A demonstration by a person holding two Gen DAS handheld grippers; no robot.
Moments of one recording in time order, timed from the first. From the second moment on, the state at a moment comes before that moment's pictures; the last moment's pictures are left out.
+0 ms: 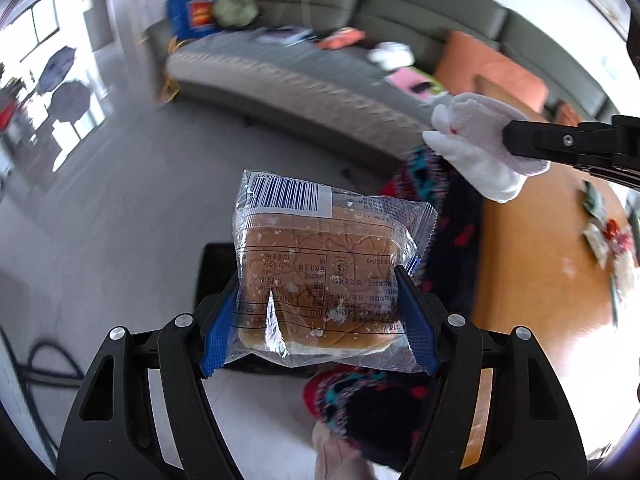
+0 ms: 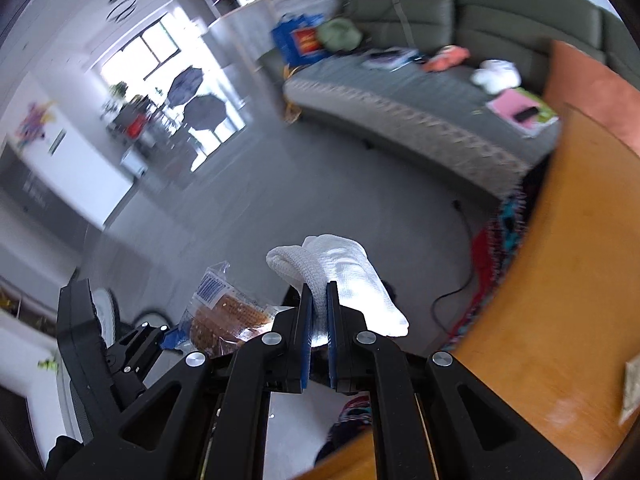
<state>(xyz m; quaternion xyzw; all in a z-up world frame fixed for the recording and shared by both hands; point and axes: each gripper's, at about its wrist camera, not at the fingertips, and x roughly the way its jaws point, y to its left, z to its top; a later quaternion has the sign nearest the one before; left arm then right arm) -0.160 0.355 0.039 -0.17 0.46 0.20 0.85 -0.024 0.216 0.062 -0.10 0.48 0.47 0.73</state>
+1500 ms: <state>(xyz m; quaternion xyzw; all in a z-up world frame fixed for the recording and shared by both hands) -0.112 0.315 0.076 -0.10 0.45 0.17 0.87 0.004 0.167 0.087 -0.06 0.46 0.42 0.78</state>
